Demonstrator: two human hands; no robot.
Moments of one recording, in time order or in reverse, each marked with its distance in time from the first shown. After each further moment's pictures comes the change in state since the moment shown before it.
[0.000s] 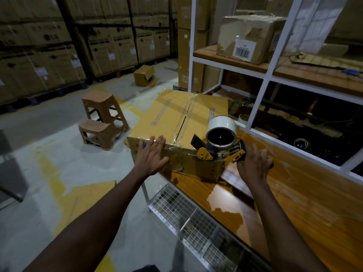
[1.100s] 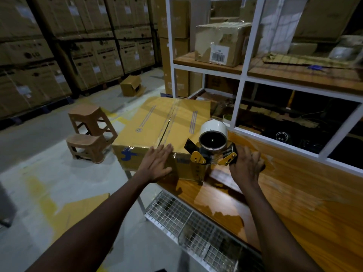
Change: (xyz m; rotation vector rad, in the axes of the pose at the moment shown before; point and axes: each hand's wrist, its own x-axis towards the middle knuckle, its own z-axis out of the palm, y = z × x) left_hand 0.005 0.052 -0.010 0.049 -0.089 0.245; right_hand -0.023 0.021 -0.012 0.012 0.025 0.102
